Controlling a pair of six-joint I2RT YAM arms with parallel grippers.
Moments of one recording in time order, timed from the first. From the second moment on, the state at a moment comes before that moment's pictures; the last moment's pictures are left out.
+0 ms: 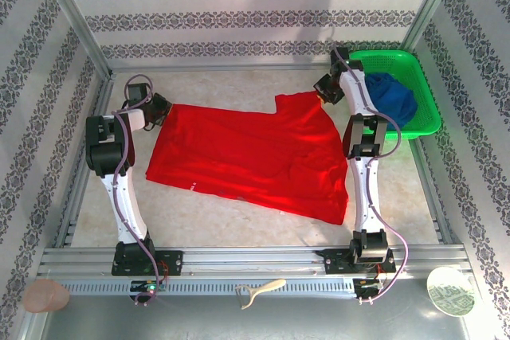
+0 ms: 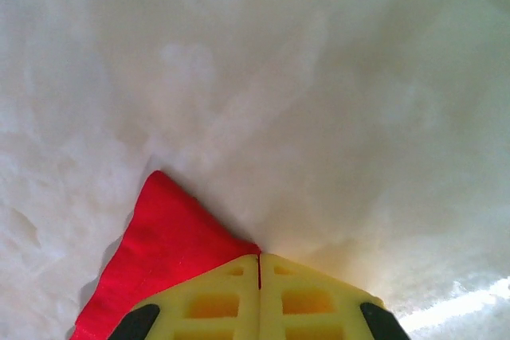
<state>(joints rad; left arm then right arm) 0.19 2.21 1.42 0.03 0.39 -0.97 0.00 2.76 2.67 -1.13 -0.19 0.87</state>
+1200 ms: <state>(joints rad) 0.27 2.08 1.37 0.04 0.56 -0.93 0.11 1.53 1.22 -0.60 -0.27 0.89</state>
